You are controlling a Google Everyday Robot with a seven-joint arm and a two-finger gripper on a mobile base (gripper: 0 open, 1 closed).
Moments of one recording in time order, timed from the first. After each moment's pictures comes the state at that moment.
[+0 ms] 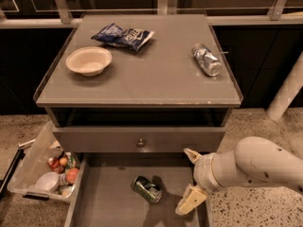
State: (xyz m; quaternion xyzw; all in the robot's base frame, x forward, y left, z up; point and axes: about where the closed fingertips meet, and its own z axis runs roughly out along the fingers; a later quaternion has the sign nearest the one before) arm 0.412 -0.110 0.628 -0.58 0.75 0.15 0.29
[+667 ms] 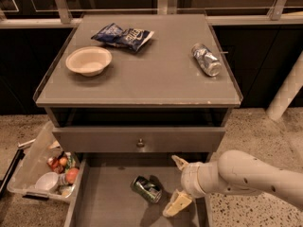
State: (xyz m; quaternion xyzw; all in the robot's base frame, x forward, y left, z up) arm 0.426 -0.078 0.566 -0.57 0.73 0.18 0.31
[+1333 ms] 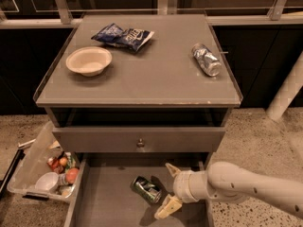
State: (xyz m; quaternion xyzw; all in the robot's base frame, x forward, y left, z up) arm 0.439 -0.055 0.494 -0.55 0.73 0.22 0.33
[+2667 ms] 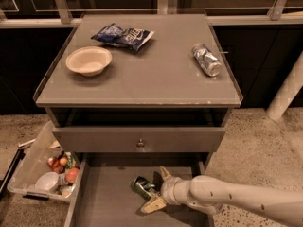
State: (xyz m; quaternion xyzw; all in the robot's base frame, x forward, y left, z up) arm 0.484 -0.025 0.398 -0.47 0.77 0.20 0.38
